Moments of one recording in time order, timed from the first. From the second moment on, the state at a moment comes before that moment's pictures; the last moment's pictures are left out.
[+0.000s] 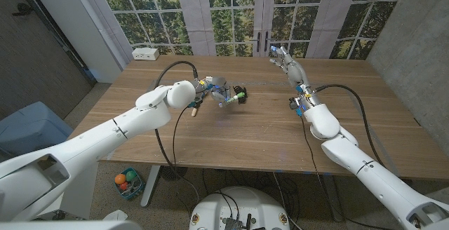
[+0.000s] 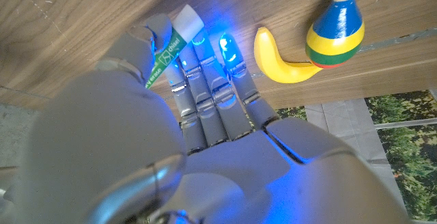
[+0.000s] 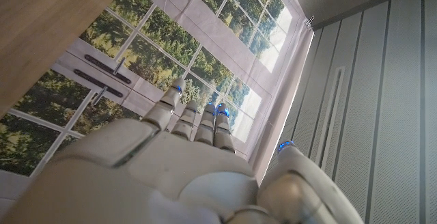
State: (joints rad) left arm 0.59 0.82 0.78 -1.94 0.42 0.34 -0.30; left_hand 1.04 -0.05 0.50 -0.30 0.65 0.79 0.00 0.89 0.38 1.03 -0.05 0.55 0.45 1.12 -0.14 0.20 0.67 0.53 -0.05 1.22 0.18; right arm -0.96 -0.56 -0.40 -1.55 0.19 0.59 -0.16; right_hand 0.11 0.11 0.23 0.10 0.22 0.19 0.00 0.20 0.18 0.13 -0.01 0.21 0.19 0.06 -0.01 0.22 0.23 0.27 0.04 0.22 0.17
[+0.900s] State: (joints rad) left arm 0.54 0.80 0.86 -1.89 0.68 0.32 -0.45; left_hand 1.06 -0.07 0.47 -0.27 0.59 0.84 -0.01 0.88 0.31 1.06 -0.07 0.48 0.52 1.11 -0.16 0.19 0.60 0.50 -0.05 1.25 0.18; right arm -0.99 -0.51 -0.33 -1.52 0.44 0.61 -0.09; right_hand 0.11 0.11 0.23 0.11 0.21 0.20 0.01 0.20 0.18 0.14 -0.01 0.21 0.19 0.05 -0.01 0.22 0.23 0.26 0.03 0.21 0.17
